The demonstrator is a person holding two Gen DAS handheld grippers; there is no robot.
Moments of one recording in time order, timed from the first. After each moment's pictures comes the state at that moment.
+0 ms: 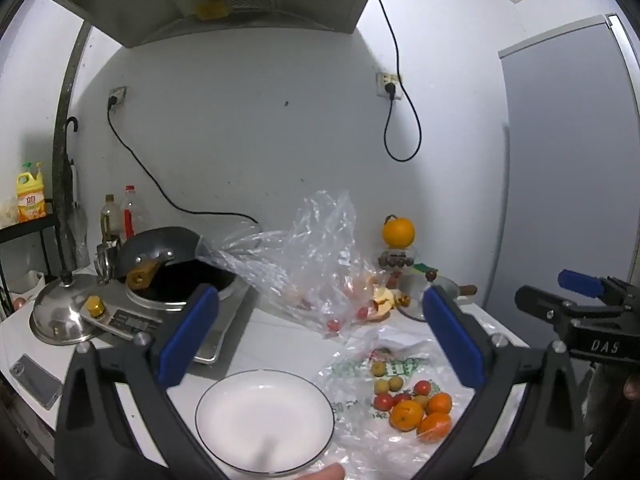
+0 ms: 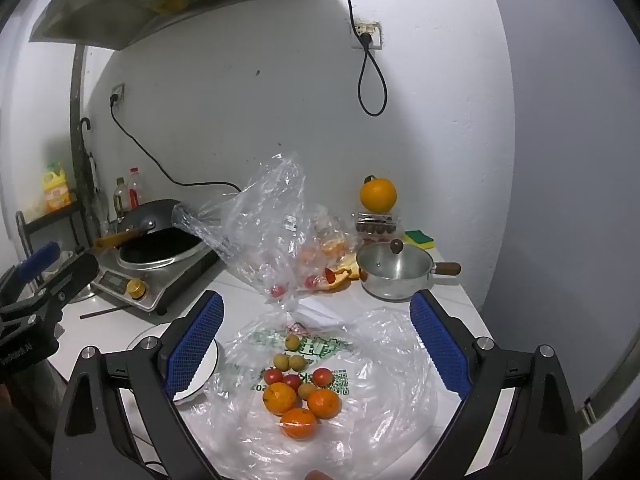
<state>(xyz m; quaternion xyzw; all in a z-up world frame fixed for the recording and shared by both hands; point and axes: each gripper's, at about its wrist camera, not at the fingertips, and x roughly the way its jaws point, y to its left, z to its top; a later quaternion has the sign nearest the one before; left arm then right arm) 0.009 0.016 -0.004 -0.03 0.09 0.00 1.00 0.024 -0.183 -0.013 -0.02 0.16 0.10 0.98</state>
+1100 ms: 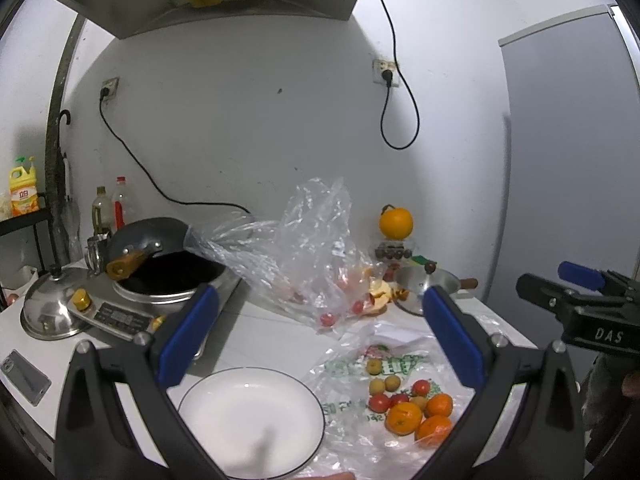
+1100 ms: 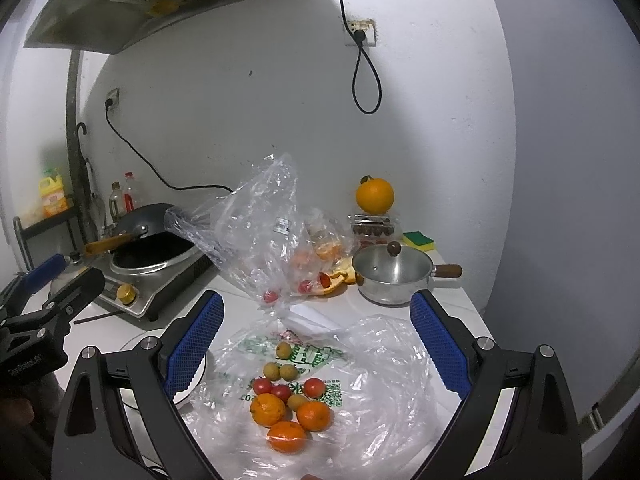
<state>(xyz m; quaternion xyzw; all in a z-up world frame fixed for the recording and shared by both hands) 0.032 0.003 -0.025 -0.03 0.10 0.00 0.99 0.042 -0.195 -0.021 -0.01 0.16 0.10 0.98</state>
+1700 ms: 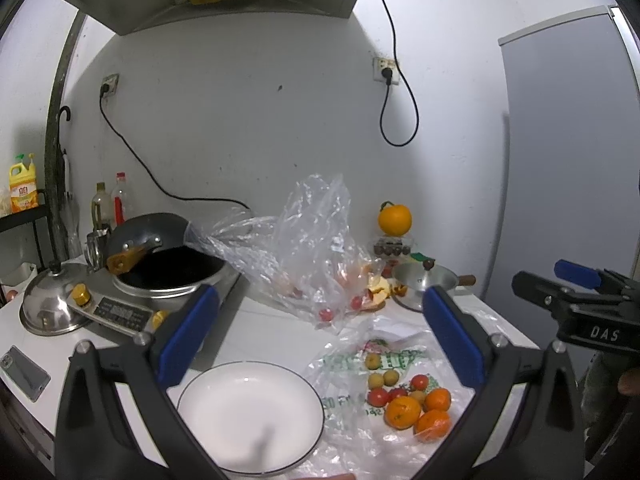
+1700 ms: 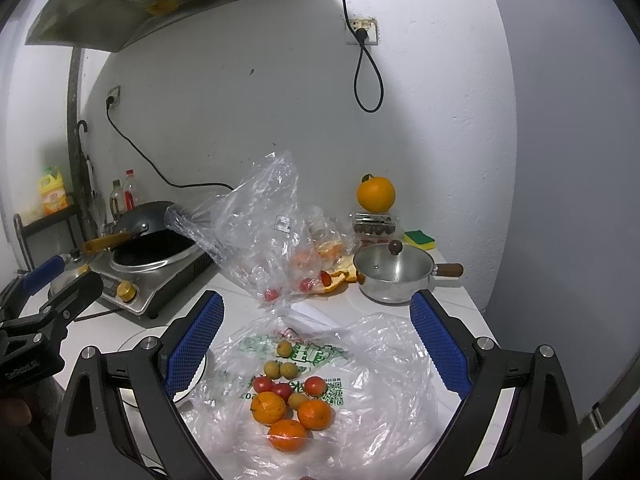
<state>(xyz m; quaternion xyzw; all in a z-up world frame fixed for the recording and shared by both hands) 0.027 0.004 -0.028 -0.03 0.10 -0.01 0.99 0.044 -0.195 -0.022 -0.01 0.16 0.10 0.98</state>
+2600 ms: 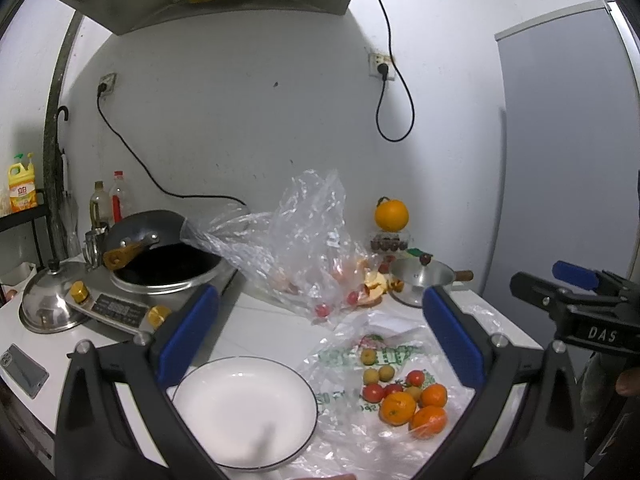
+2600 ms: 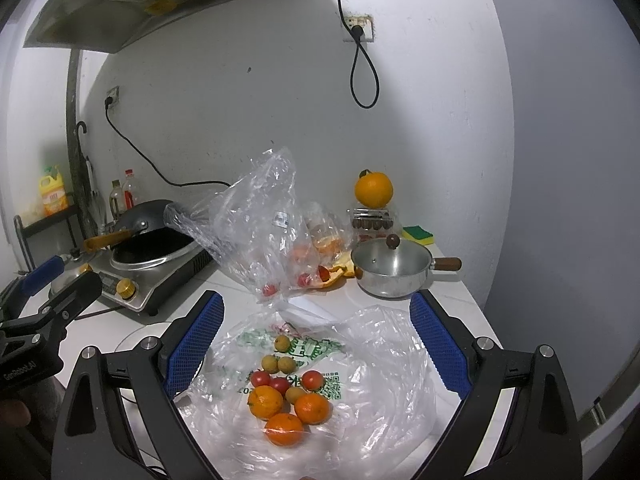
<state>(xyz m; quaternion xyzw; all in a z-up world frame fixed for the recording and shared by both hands) 0.028 -0.005 -0.028 -0.03 0.11 -0.01 0.99 0.044 -0.200 -0.029 0.00 0.16 0.11 0.98</state>
